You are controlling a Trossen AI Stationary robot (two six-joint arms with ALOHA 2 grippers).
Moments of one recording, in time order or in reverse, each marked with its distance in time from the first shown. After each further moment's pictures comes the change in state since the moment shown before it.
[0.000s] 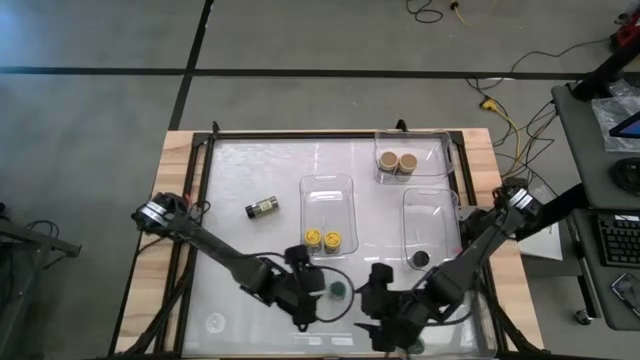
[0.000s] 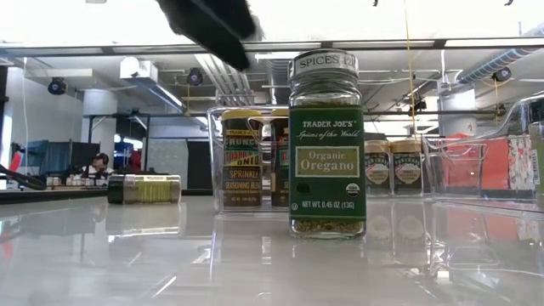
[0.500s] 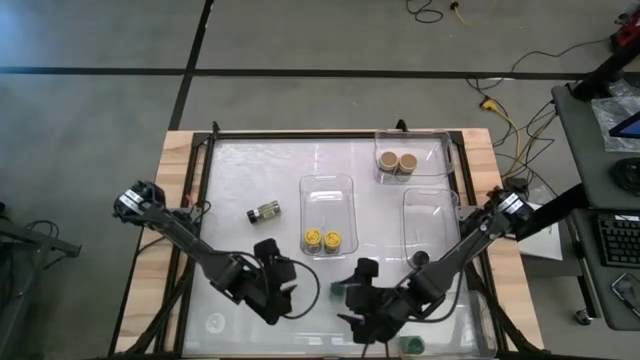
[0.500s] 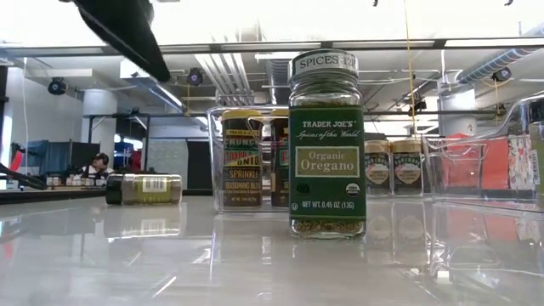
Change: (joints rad) left arm -0.081 -0.198 -0.249 -0.065 -0.088 -0.219; right arm -0.063 0.078 0.012 0.100 0.081 -0.101
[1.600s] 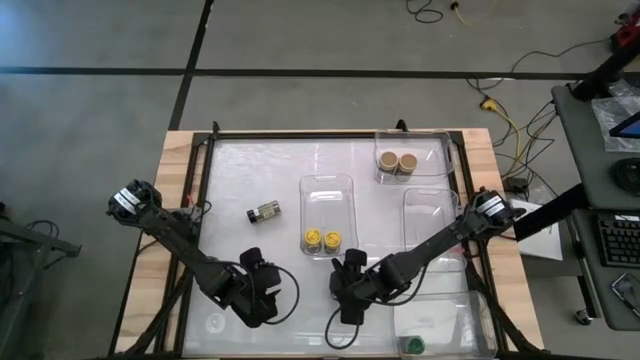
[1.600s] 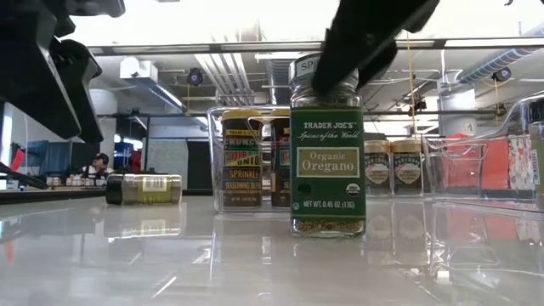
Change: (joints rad) left arm -0.091 -0.035 -0.241 0.132 0.055 -0.204; right arm -0.157 0.105 -0.064 -0.020 -0.250 -0.017
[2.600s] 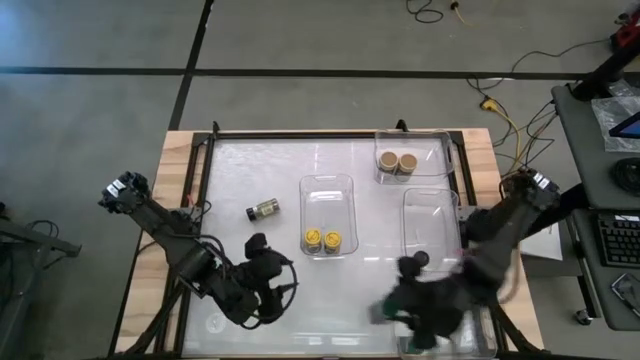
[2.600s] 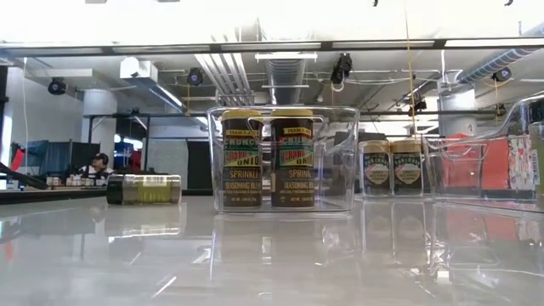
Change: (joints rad) left arm 0.022 -0.107 0.413 -0.117 -0.189 0.168; right arm 0.291 -0.387 0.047 -0.274 0.048 0.117
